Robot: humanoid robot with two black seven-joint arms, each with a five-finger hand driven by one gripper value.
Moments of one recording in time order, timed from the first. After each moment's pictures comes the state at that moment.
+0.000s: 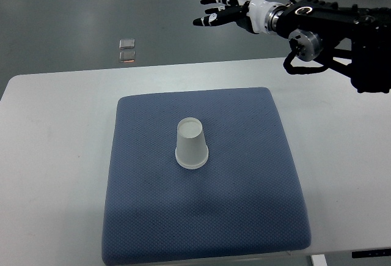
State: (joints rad) left arm 0.03 0.00 0.00 -0.32 0.12 -0.10 0.14; right arm 1.41 -0.35 -0.08 0.93 0.19 -0.09 0.10
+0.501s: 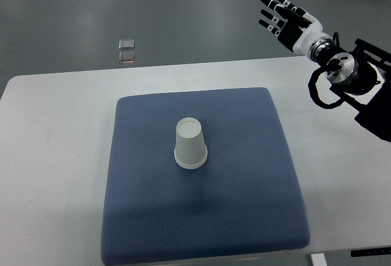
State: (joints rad) left arm 0.03 0.00 0.00 -0.32 0.12 -0.09 0.14; right arm 0.94 -0.32 0.59 0.84 0.30 -0.09 0.15
